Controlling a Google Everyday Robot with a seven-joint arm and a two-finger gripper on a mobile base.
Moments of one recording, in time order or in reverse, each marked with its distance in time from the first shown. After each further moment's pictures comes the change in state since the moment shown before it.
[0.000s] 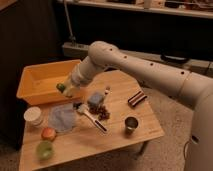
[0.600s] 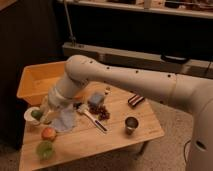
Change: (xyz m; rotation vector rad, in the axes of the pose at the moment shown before) arm -0.072 0.120 0.058 -0.271 -0.068 -0.122
